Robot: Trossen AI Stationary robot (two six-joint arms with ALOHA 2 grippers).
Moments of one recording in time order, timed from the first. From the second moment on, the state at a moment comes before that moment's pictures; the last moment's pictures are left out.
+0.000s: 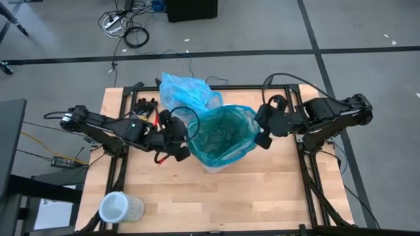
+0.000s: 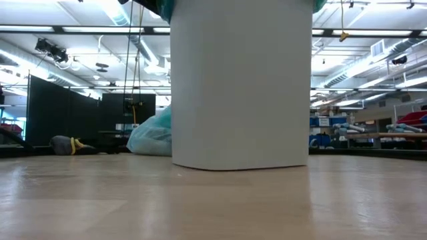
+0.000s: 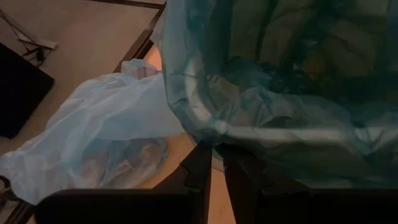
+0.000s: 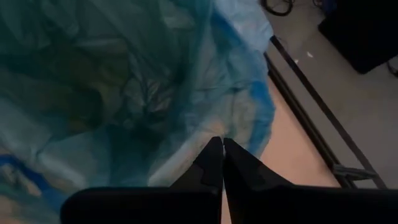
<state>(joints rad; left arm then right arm) -0.29 1.39 1.40 -0.97 -0.69 -0.48 0.30 1.33 1.65 -1.18 0.65 0.45</state>
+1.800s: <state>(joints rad) -0.35 1.47 1.48 -0.79 -0.63 -0.35 0.30 1.26 1.47 -1.10 0.57 0.53</state>
